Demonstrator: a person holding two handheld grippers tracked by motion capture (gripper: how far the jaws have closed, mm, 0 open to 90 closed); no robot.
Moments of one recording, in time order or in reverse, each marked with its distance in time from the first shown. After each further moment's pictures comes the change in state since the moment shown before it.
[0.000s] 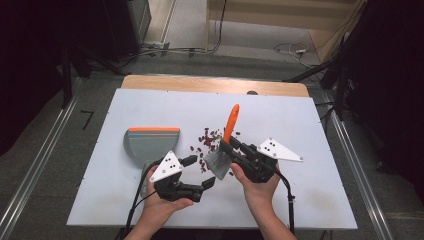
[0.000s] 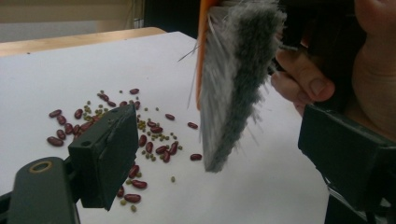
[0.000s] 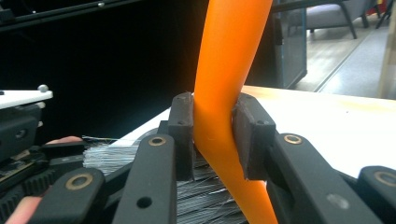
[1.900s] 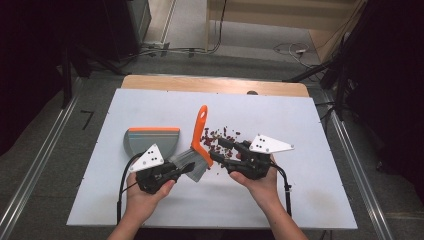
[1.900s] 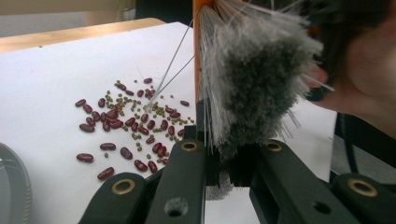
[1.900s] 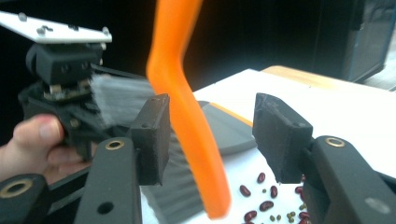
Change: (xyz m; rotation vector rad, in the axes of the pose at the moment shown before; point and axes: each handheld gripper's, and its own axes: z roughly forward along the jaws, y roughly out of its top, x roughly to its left) left arm 0.043 0.004 -0.033 0.048 -0.075 0.024; right arm -0.019 -0.001 0.016 0.120 0.253 -0.103
